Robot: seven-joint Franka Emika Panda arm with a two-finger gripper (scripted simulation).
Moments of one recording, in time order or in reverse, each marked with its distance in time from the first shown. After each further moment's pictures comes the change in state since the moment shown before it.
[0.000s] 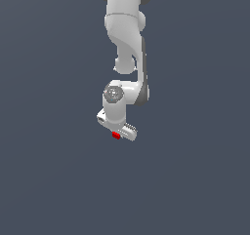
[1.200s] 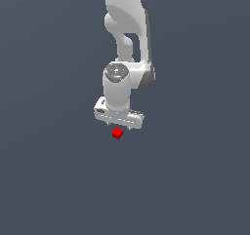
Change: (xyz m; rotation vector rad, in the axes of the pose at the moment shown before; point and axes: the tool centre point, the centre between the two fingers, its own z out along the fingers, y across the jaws) arm 0.002 -0.014 -0.089 -0.002 0.023 -0.264
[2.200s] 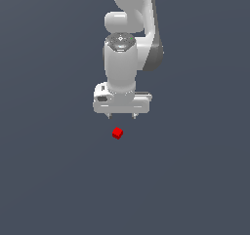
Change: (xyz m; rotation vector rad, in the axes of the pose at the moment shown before) arm 0.003 -0.015 -0.083 0.002 0.020 -0.250
